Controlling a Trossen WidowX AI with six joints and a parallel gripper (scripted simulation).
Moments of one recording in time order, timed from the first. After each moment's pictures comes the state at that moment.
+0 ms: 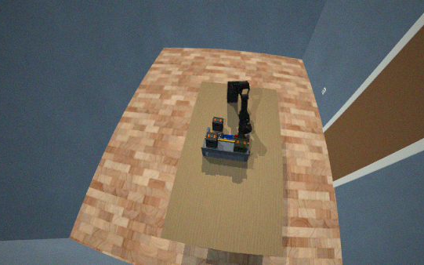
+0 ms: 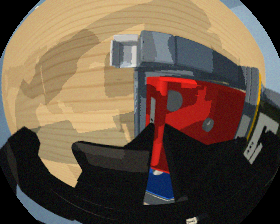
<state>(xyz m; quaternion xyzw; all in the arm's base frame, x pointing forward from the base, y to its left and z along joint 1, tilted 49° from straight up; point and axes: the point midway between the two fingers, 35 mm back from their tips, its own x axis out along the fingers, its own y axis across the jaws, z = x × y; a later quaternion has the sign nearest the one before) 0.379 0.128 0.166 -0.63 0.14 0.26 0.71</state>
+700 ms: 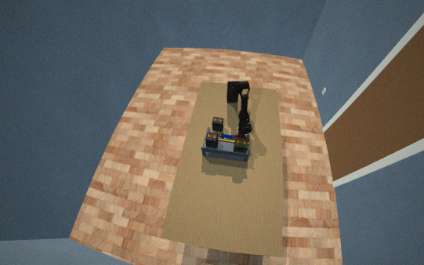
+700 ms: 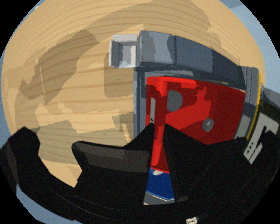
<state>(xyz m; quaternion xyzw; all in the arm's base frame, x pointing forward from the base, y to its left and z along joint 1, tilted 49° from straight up) 0.379 0.128 0.166 -0.63 0.14 0.26 0.71</state>
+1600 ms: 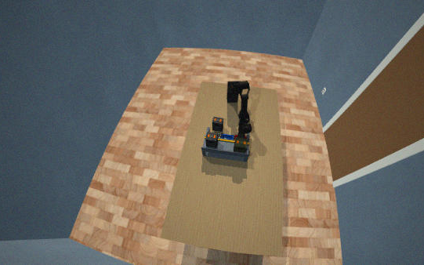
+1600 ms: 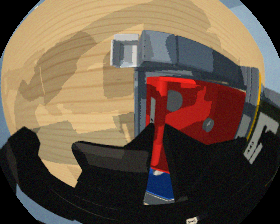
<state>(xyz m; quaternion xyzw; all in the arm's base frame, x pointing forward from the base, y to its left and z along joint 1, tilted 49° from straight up) 0.379 0.128 0.164 -0.63 0.14 0.26 0.72</state>
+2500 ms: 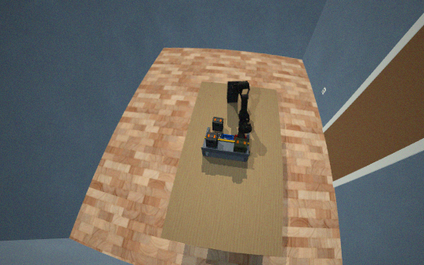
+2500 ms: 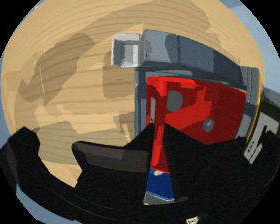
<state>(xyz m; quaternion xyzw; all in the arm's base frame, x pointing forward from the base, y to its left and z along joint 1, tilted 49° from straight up) 0.379 0.128 0.164 -0.63 0.14 0.26 0.72</state>
